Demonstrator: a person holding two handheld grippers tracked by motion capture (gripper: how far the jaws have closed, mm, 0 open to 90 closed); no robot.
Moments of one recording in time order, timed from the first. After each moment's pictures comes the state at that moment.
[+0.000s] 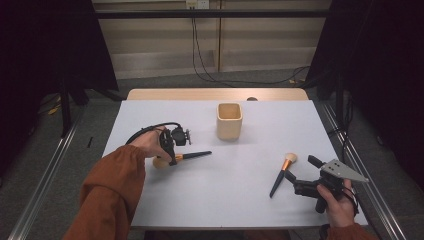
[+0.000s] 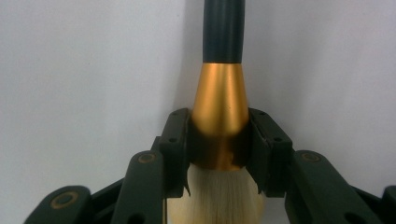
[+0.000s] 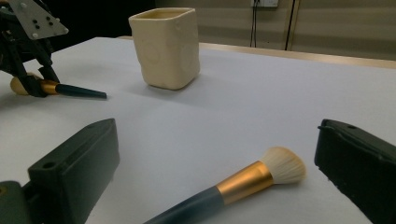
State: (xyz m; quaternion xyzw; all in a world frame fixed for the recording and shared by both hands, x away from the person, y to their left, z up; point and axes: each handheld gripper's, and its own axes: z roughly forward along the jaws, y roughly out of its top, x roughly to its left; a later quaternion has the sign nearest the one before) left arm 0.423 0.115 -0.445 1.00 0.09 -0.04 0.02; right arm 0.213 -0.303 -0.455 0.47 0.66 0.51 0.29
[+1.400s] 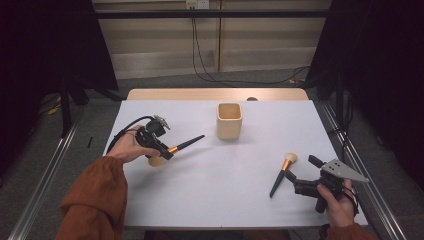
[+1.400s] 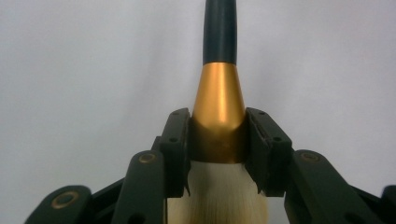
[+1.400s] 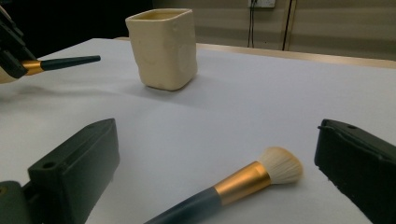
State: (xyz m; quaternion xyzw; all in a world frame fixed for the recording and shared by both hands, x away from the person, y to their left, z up) left arm 0.415 0.178 -0.420 0.94 0.24 -0.05 0.23; right arm 0.213 -0.303 -0.455 0.47 0.66 0.51 0.29
